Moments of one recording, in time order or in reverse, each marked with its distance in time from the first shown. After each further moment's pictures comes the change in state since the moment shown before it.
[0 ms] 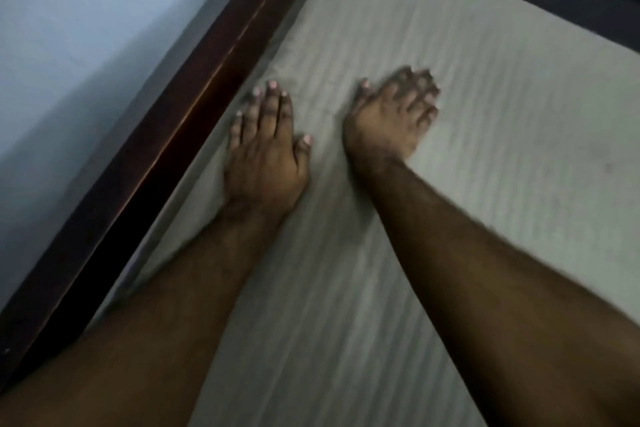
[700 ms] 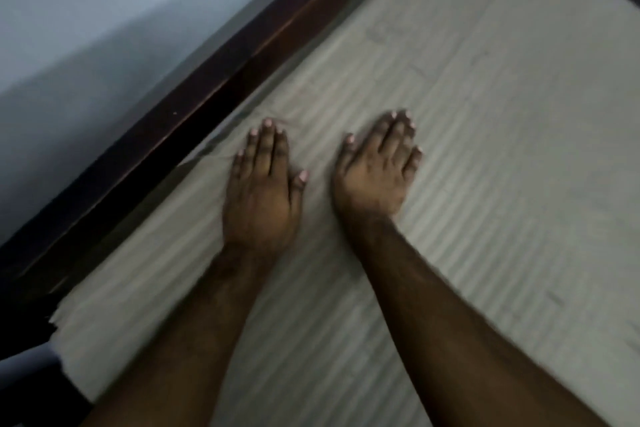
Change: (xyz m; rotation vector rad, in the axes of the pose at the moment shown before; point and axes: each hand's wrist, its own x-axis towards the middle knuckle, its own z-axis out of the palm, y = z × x) left_hand -0.216 -0.034 -0.037 -0.090 -0.004 -0.241; right_hand -0.218 0.042 0.000 -0.027 -0.025 -0.365
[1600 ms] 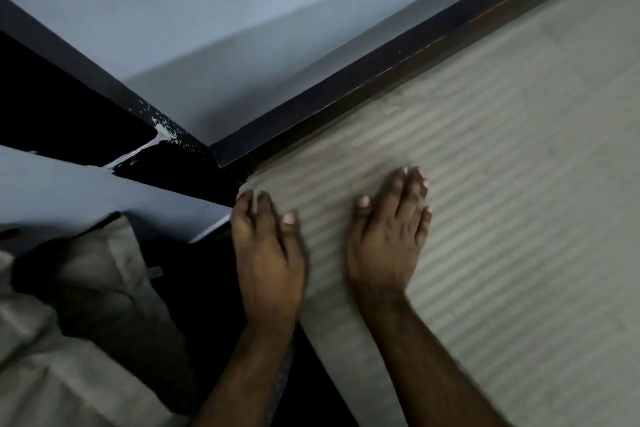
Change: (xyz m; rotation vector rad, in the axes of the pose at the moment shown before) left_hand -0.217 -0.072 -0.076 -0.413 0.331 -0.695; right_hand -0.225 -0.061 -0.030 0.153 -0.211 -0.260
